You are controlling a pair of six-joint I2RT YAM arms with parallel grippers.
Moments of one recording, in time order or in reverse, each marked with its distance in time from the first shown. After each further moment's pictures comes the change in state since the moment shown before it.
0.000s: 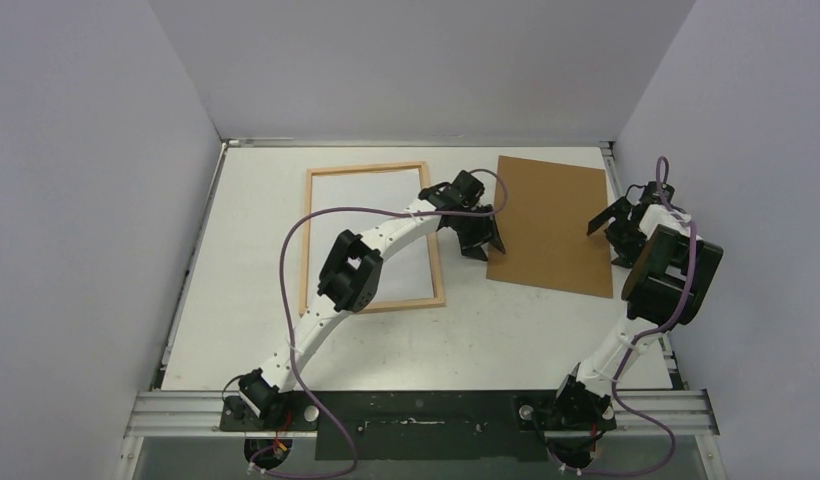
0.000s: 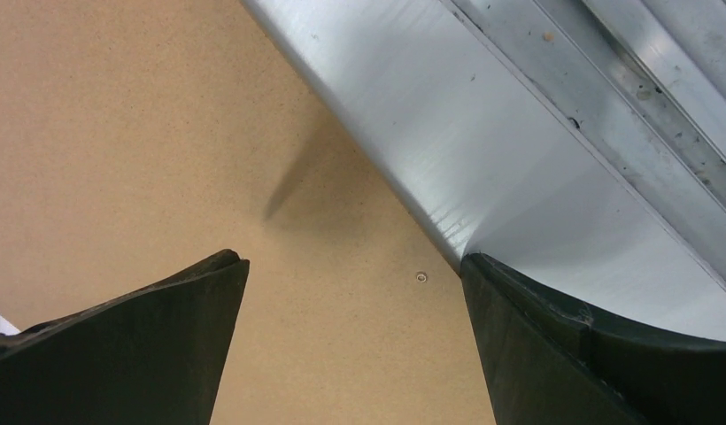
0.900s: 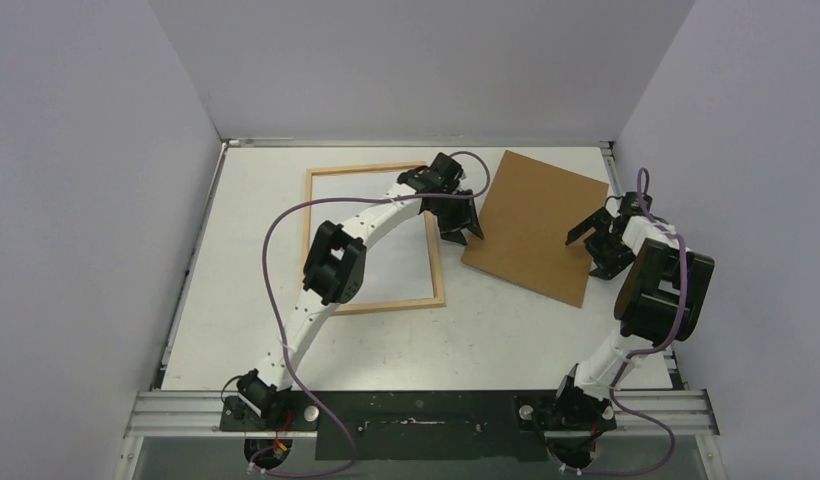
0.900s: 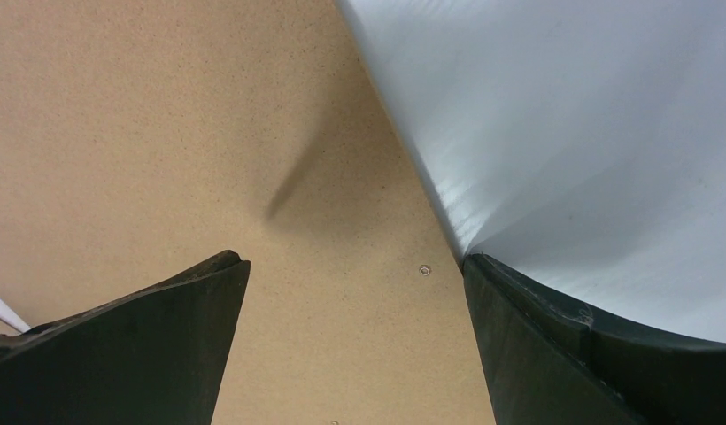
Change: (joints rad) left arm 0.087 -0.064 -0.026 -0.057 0.006 0.143; right arm 0.087 -0.153 -0.196 0.019 -0.041 0.108
